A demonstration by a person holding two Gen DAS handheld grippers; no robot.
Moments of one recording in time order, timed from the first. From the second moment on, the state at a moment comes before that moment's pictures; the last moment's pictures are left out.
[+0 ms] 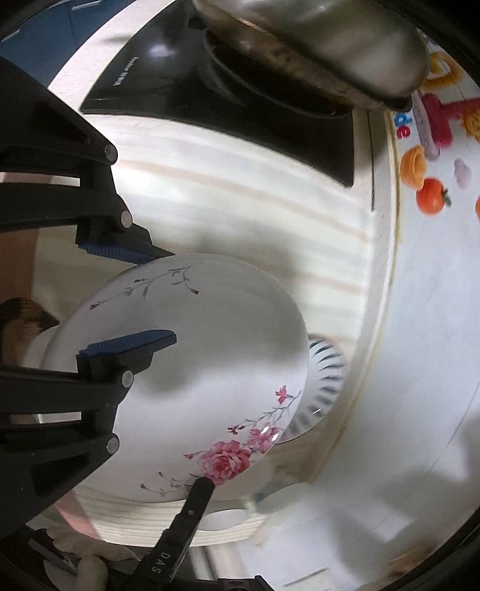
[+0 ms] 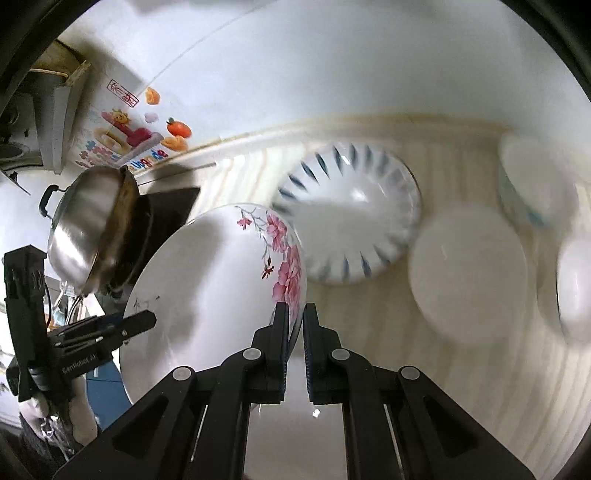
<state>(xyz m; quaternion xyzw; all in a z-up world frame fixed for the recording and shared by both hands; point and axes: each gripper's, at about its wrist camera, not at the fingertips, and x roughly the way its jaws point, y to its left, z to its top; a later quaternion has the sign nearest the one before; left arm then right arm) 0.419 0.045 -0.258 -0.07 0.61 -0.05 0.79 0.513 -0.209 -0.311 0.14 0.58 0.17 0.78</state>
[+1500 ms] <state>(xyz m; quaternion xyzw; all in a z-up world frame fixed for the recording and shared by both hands) 0.375 -0.020 -0.342 0.03 0.68 -0.05 0.73 0.409 -0.271 -0.389 0.17 0.69 0.08 0.70</state>
